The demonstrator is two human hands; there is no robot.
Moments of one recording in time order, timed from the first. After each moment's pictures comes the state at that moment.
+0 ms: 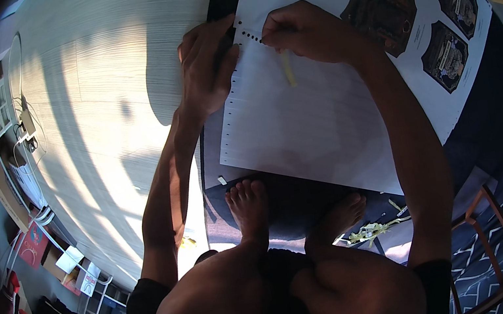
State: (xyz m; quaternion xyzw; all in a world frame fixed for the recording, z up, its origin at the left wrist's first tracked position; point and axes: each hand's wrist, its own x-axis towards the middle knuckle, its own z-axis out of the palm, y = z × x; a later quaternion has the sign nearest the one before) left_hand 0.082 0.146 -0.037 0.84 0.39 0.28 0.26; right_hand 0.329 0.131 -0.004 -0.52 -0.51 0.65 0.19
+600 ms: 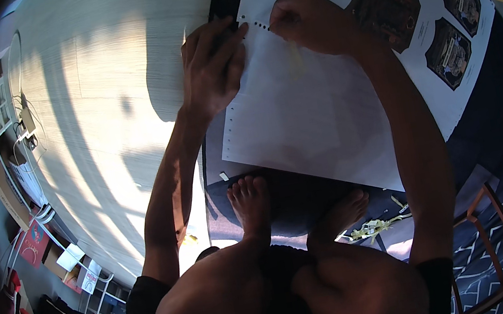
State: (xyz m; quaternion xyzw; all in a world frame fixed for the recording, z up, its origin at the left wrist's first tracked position) left_hand 0.077 0.134 -0.046 0.87 0.37 0.25 0.19; right_hand 0.329 0.131 -0.009 -0.55 -0.58 0.56 0.20
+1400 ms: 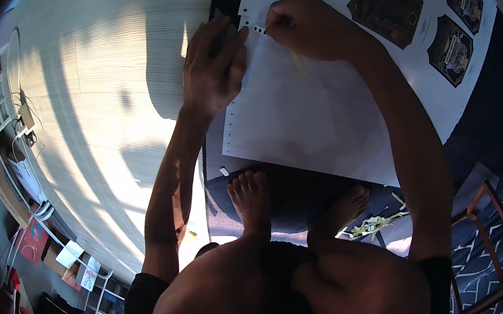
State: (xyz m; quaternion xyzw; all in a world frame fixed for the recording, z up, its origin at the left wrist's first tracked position) left_hand 0.069 0.128 -0.045 0.88 0.35 0.27 0.18; right_hand 0.314 0.124 -0.004 -0.56 -0.58 0.56 0.18
